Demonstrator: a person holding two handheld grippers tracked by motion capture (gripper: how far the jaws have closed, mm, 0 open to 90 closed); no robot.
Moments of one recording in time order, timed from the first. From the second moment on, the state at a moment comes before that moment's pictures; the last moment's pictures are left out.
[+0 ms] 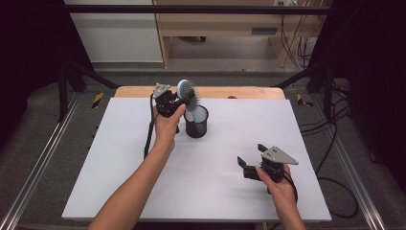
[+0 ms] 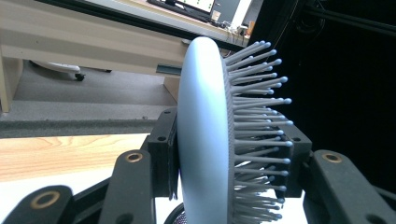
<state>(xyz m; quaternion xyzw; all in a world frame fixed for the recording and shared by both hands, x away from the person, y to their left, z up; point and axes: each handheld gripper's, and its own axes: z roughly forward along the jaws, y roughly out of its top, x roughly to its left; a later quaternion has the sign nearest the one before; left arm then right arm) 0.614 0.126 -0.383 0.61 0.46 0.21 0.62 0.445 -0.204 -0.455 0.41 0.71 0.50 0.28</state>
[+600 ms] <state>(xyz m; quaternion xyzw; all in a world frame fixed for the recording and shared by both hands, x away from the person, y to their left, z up) 0.617 0.133 -0.385 0.60 0.47 0.21 0.62 0.445 -0.203 -0.456 0.41 0.71 0.50 0.28</state>
